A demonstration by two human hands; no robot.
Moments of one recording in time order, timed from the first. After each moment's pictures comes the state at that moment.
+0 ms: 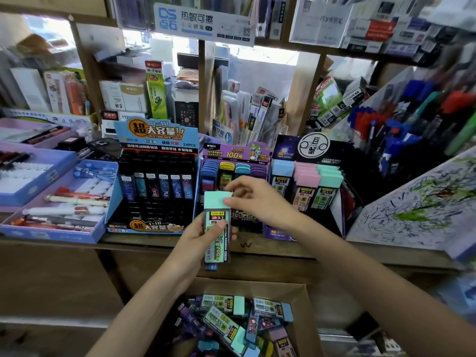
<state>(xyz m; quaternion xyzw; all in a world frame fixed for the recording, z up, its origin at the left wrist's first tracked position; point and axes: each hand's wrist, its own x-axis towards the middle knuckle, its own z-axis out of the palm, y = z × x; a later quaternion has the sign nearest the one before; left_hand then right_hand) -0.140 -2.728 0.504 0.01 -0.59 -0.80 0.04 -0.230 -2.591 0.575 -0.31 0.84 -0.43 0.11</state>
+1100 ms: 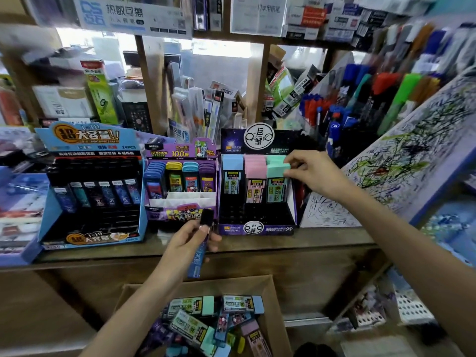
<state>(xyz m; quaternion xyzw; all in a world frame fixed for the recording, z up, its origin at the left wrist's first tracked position) -0.158 -2.661 0.493 0.05 -0.68 -0.73 0.01 -0.286 -2.410 0.602 -0.20 0.92 -0.31 -0.09</state>
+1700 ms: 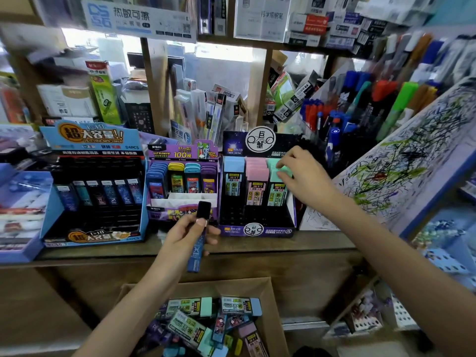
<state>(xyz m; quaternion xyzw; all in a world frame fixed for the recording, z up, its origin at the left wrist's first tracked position) -0.155 -2.662 0.508 0.03 -0.65 -0.75 0.05 -0.277 -2.432 0.595 -0.23 0.94 -0.10 -0.22</state>
